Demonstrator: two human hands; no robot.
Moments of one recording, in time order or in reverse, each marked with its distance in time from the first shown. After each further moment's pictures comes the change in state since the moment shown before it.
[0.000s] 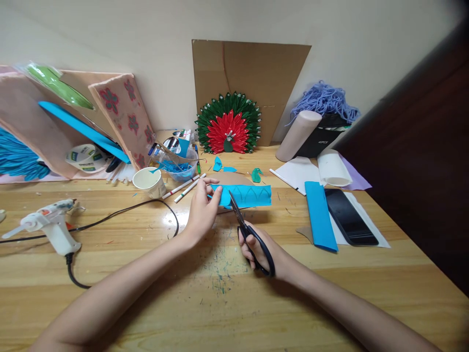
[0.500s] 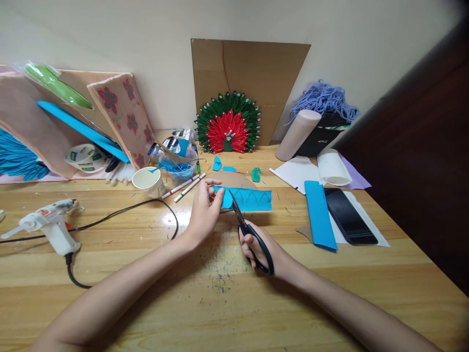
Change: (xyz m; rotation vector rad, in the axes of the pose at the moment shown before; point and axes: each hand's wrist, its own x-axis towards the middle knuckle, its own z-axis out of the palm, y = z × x) left_hand -0.006 0.003 0.003 -0.024 -0.047 0.002; right_hand 0.000 0.001 -0.003 -0.011 0.004 -0.020
